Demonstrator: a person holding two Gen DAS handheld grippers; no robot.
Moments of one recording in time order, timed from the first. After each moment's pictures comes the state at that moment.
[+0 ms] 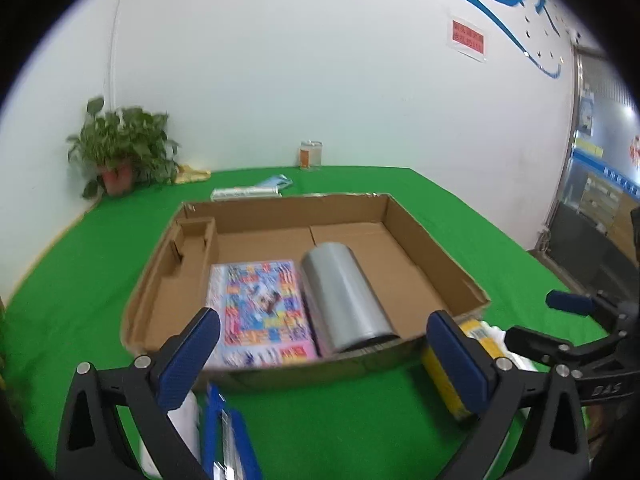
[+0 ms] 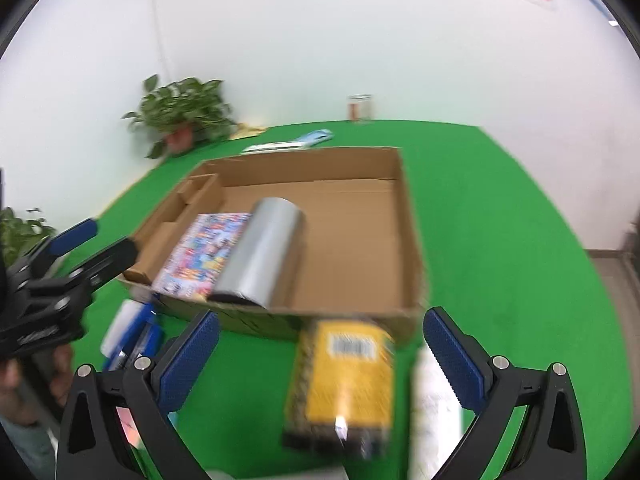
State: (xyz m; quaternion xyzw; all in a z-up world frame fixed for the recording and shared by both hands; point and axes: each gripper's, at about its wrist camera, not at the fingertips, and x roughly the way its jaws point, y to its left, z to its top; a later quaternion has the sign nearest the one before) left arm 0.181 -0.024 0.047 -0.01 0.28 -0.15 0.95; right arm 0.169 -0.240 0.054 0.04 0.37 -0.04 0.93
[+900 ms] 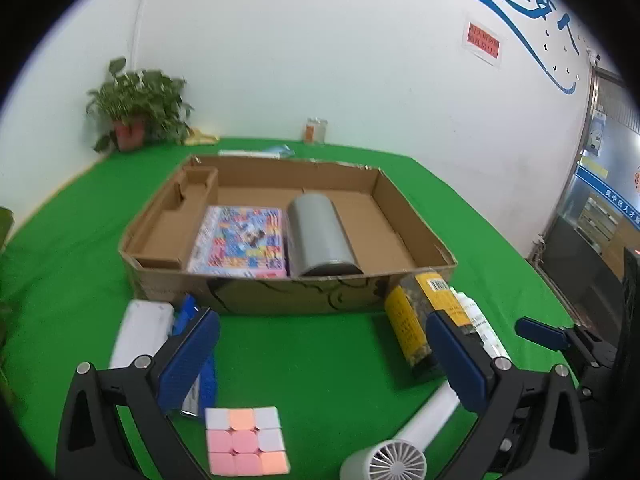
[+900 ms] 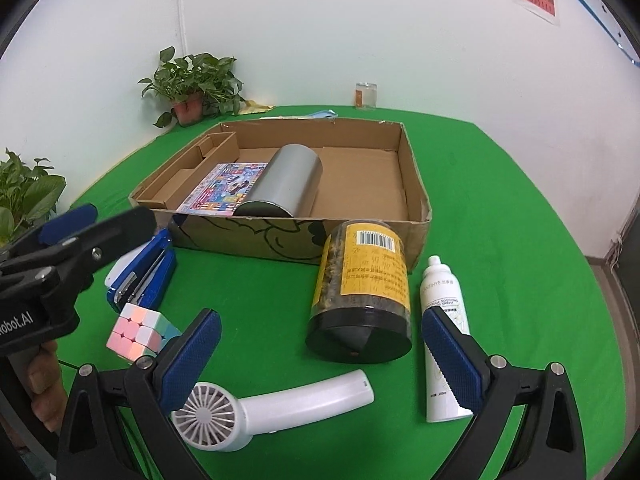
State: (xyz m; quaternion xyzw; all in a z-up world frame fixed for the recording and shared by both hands) left arm 0.127 -0.029 0.030 -0.05 0.32 -0.13 0.94; right arm 0.097 -0.214 0.027 0.00 0.39 -0.01 0.92
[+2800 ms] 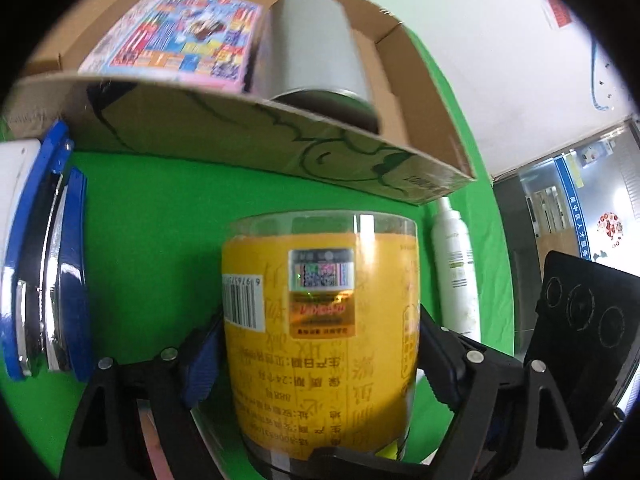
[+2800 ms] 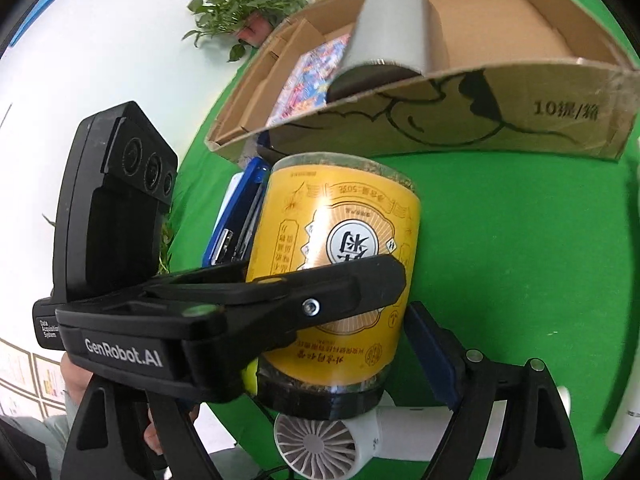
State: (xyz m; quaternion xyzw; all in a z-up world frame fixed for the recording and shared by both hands) left arm 0.210 -0.045 -0.059 -0.19 0.58 -0.23 0.76; right arm 0.189 -0.183 -0.063 0.21 0.55 0.22 0.78
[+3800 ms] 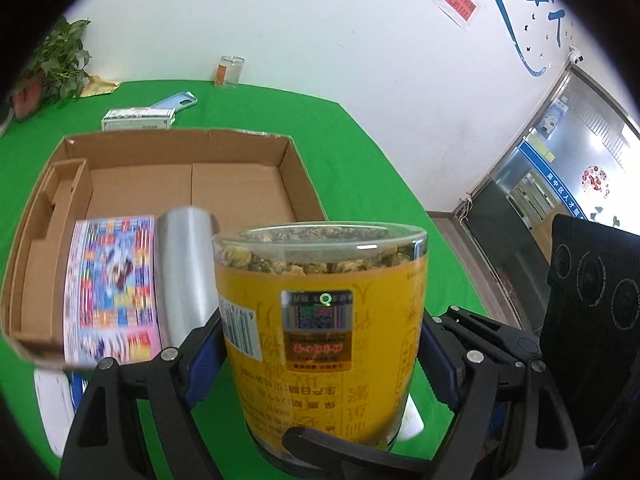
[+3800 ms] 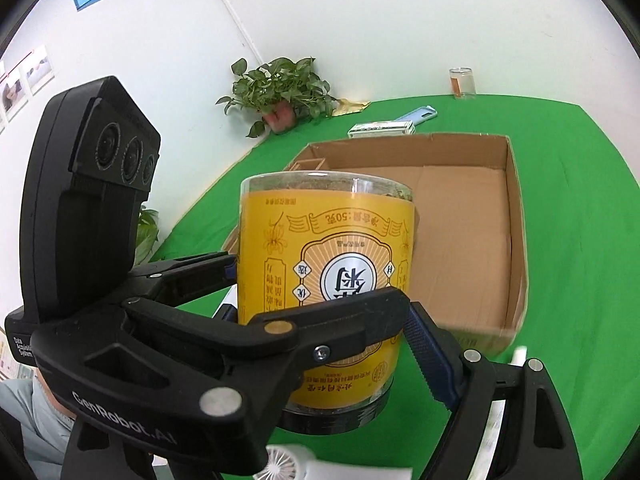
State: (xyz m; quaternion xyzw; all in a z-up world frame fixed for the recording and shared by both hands) left arm 0.269 -0.103 0.075 -0.10 0.43 -0.28 0.85; right arm 0.248 -0.235 0.090 0.10 0.42 0.19 0.88
